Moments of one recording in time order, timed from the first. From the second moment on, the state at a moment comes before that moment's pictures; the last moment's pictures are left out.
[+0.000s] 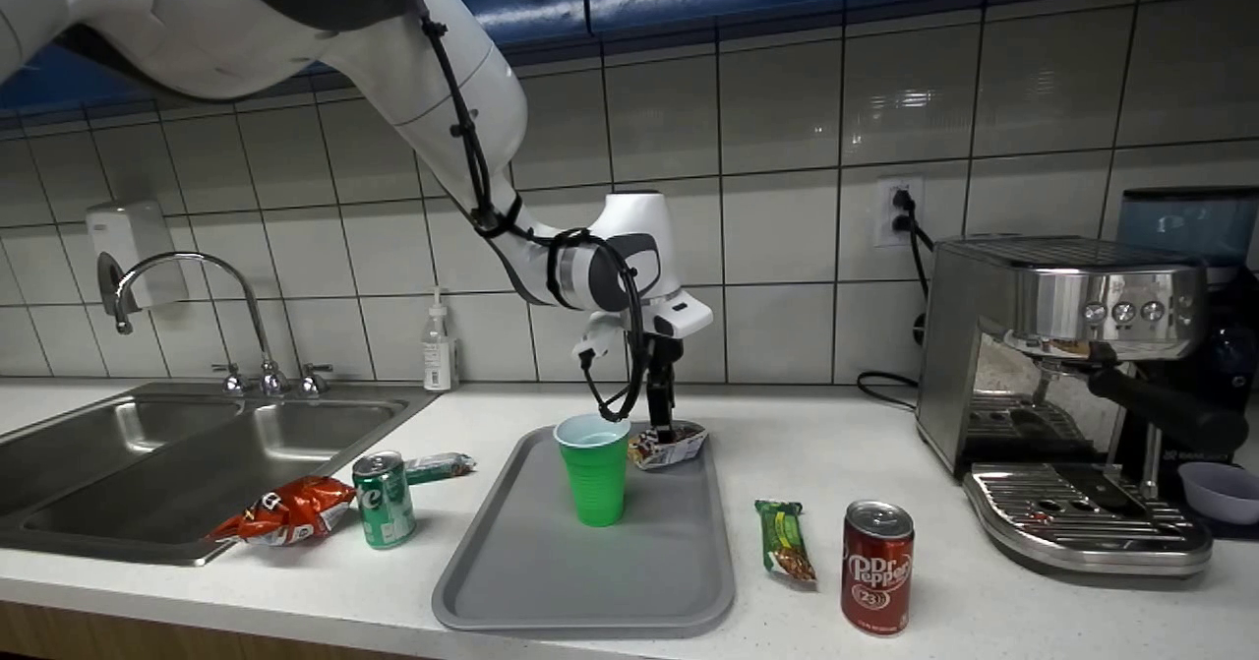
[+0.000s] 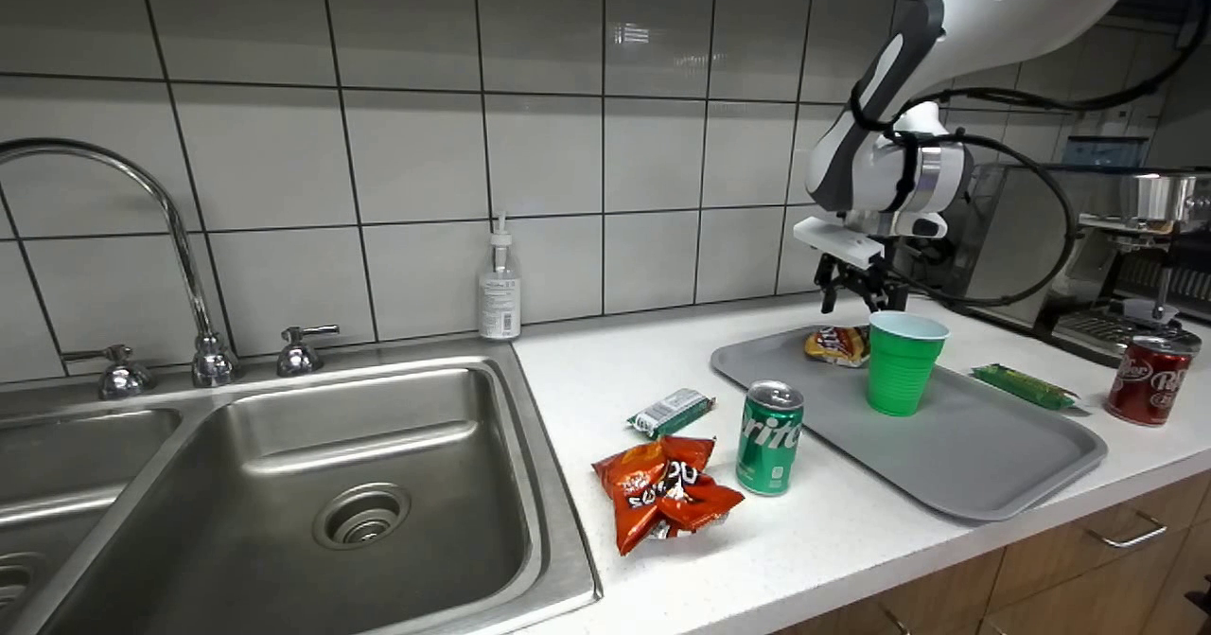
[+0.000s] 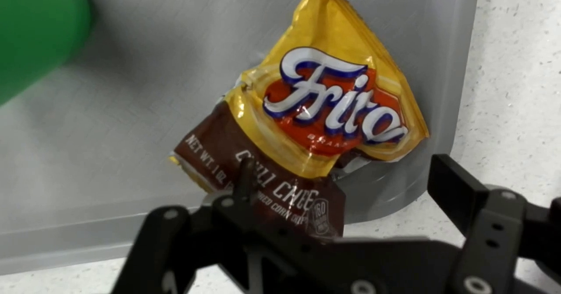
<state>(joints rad) -0.08 0.79 -0.25 -1.65 0.27 2.55 0.94</state>
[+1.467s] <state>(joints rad) -0.08 0.79 -0.25 -1.62 0.27 2.55 0.94</state>
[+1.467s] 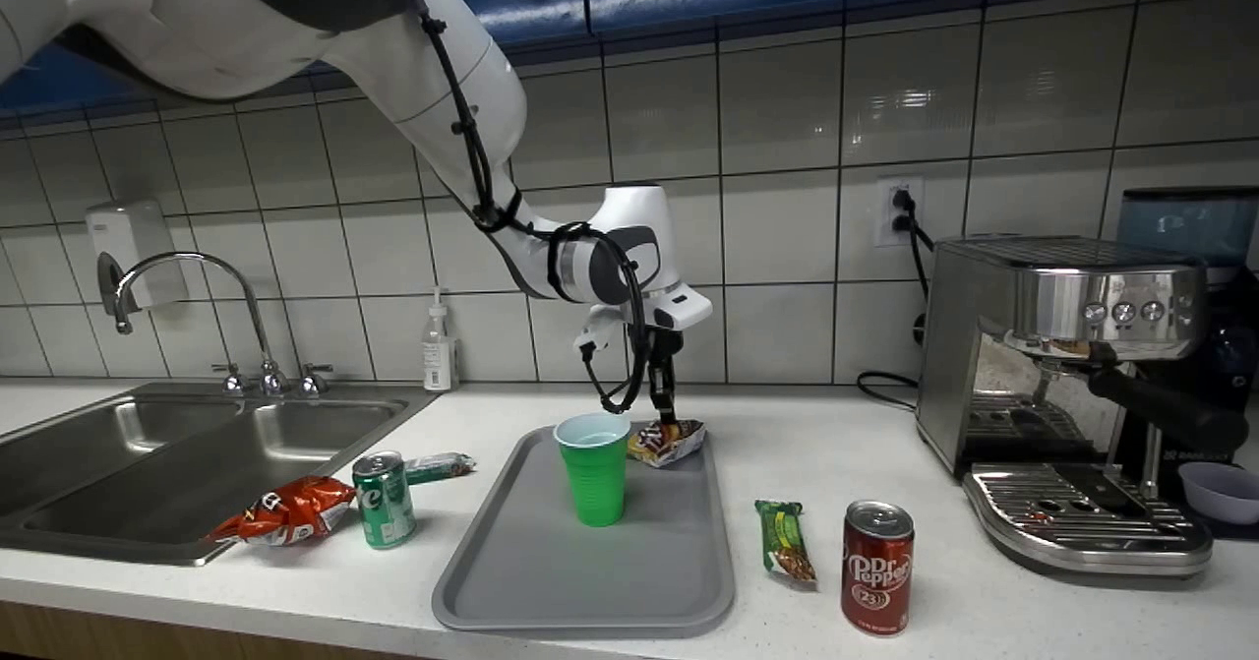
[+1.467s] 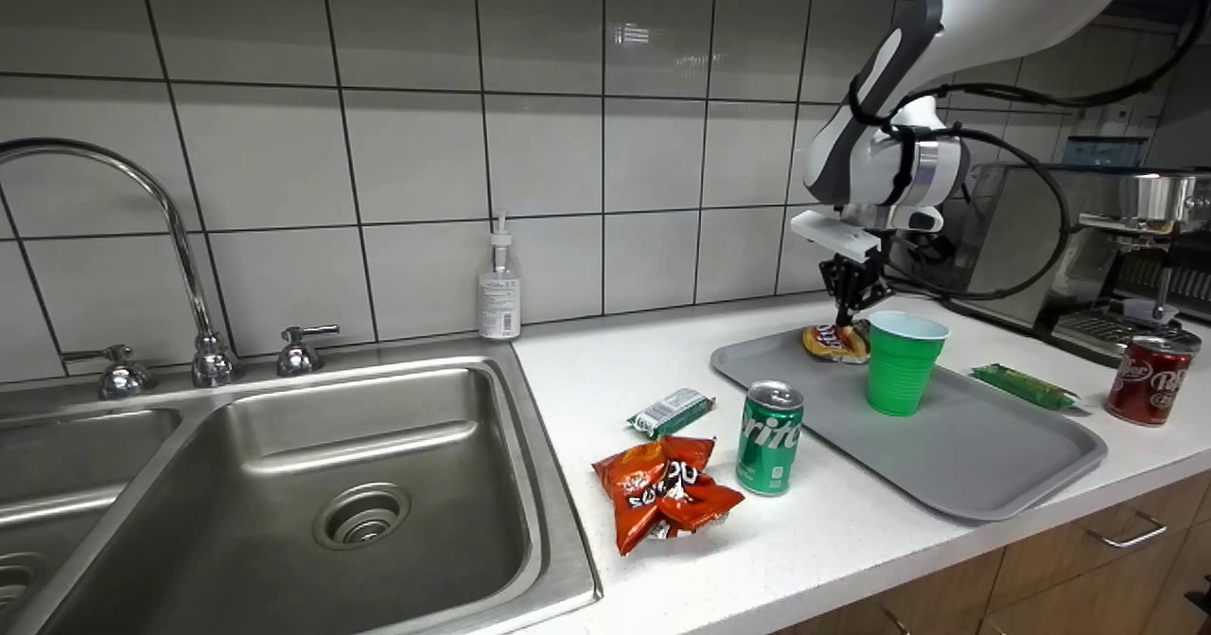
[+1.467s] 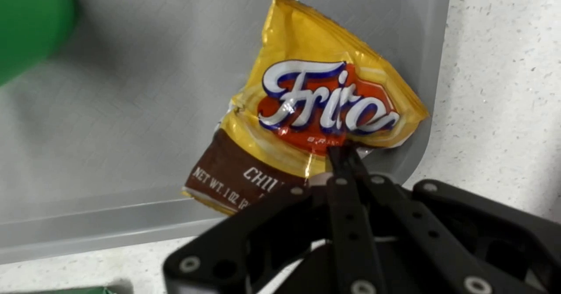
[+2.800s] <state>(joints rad) -0.14 0.76 -0.32 -1.57 0.27 2.55 0.95</state>
